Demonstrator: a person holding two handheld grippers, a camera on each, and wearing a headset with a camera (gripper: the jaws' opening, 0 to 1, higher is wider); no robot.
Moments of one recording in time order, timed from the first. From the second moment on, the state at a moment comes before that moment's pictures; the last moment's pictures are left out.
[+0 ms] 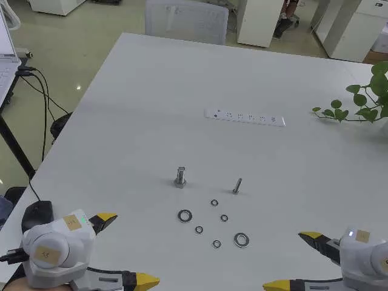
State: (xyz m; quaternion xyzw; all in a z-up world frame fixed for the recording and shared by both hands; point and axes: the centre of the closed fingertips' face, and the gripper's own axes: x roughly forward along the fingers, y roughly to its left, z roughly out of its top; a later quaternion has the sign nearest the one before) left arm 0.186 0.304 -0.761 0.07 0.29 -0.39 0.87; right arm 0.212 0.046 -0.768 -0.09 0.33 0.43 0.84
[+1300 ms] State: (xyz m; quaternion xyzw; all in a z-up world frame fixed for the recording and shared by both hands) left arm 0.199 0.287 -0.762 0.08 0.29 -0.39 0.87; right arm 0.247 0.073 -0.765 -0.14 0.33 0.47 0.80
